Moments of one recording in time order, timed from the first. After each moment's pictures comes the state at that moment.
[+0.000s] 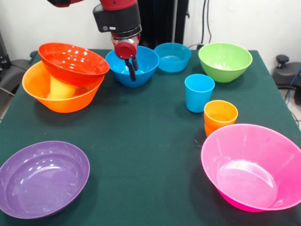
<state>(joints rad) -1.10 -0.49 0.94 2.04 -1.12 0.67 0.80</state>
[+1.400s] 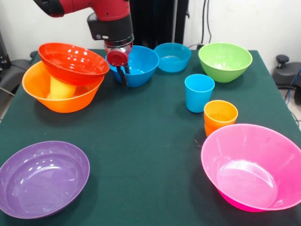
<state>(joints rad) -1.09 -0.45 0.85 1.99 -1.17 0.67 0.80</state>
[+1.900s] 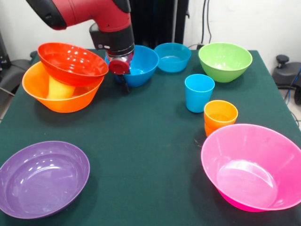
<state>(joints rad) -1.07 -0.37 0.81 1.94 -1.19 0.67 0.80</state>
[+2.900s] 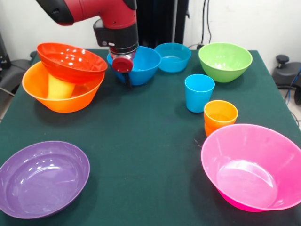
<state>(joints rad) -1.01 -0.44 0.79 1.96 -1.17 0.67 0.80</state>
